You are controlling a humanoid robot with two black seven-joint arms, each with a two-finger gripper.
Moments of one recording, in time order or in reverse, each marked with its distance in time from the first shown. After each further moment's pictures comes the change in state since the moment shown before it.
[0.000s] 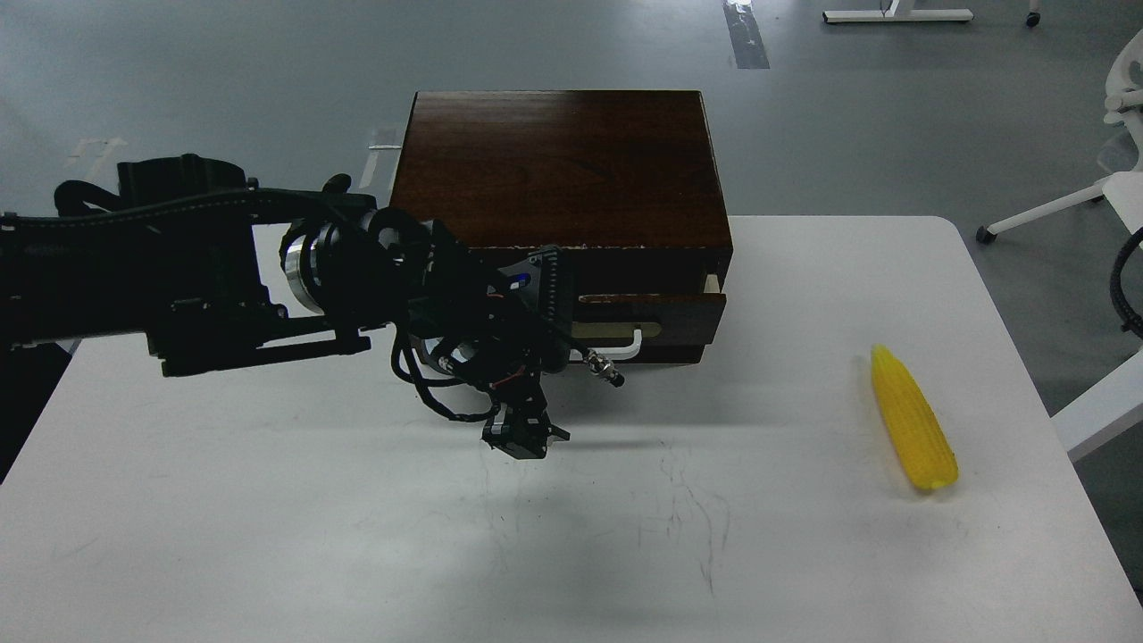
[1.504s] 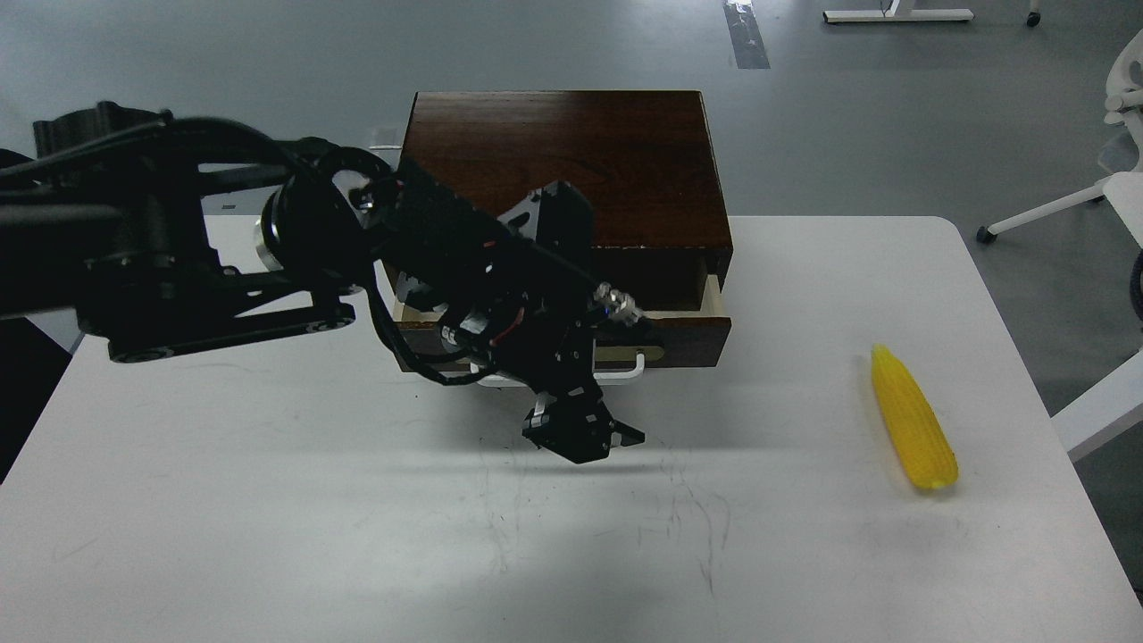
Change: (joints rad) left arm -0.040 0.115 -0.205 -0.124 -0.293 0.000 0.000; right arm 0.001 -0.045 -0.033 0.009 -0.001 0.000 0.000
